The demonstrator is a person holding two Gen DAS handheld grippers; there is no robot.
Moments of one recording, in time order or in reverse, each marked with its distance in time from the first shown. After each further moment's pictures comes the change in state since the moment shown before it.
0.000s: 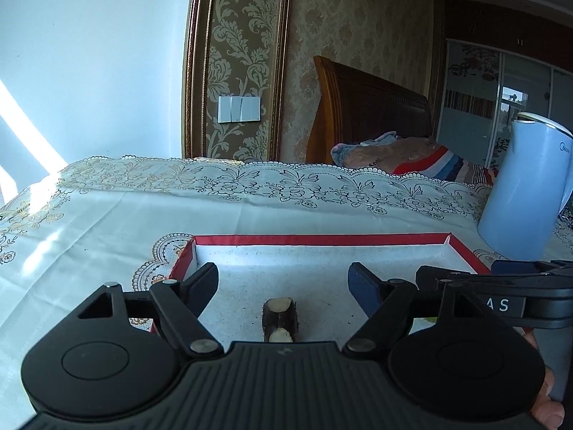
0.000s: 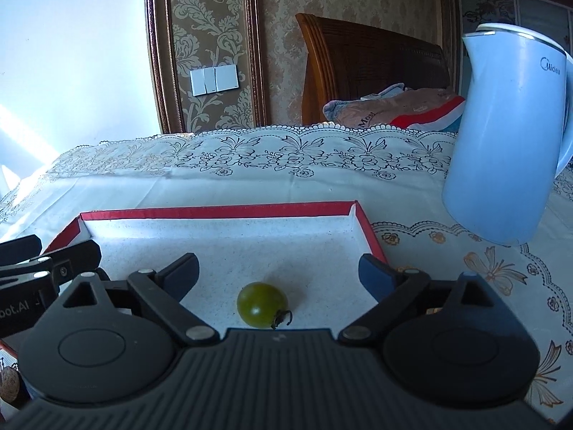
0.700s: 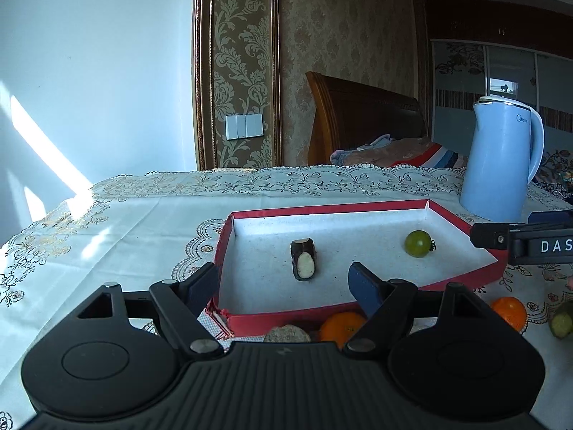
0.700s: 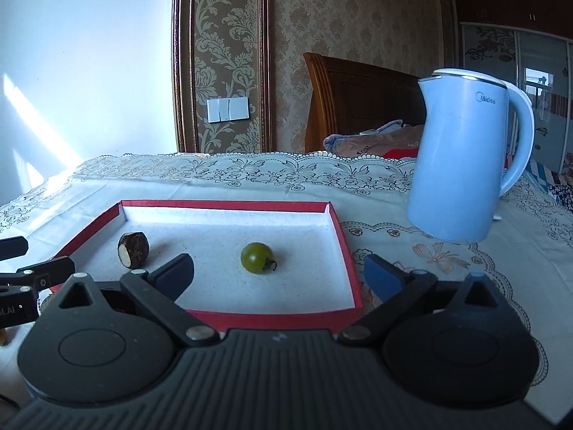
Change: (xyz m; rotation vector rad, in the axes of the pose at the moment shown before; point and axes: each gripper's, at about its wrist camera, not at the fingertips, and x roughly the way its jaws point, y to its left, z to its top) left arm -0.097 0.014 -0.052 0.093 -0.069 0.018; right arm -0.108 -0.015 -0.043 -0.046 -0.119 0.015
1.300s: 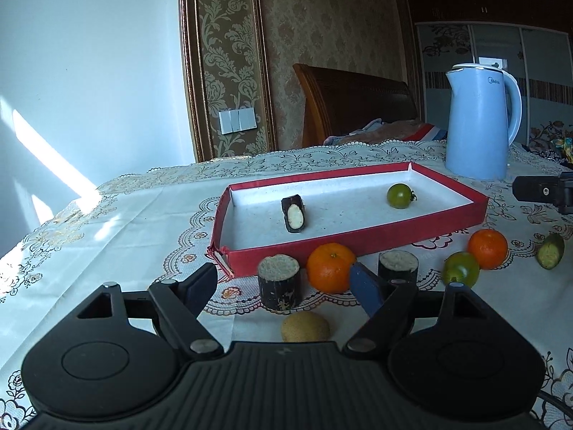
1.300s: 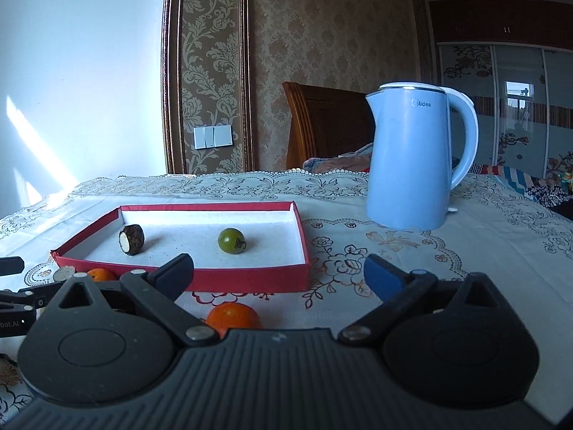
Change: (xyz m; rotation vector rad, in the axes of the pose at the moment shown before) left arm -0.035 -0.014 -0.038 0.085 0.018 0.018; right arm -0.065 -0.031 -0.044 0.036 -0.101 -0.038
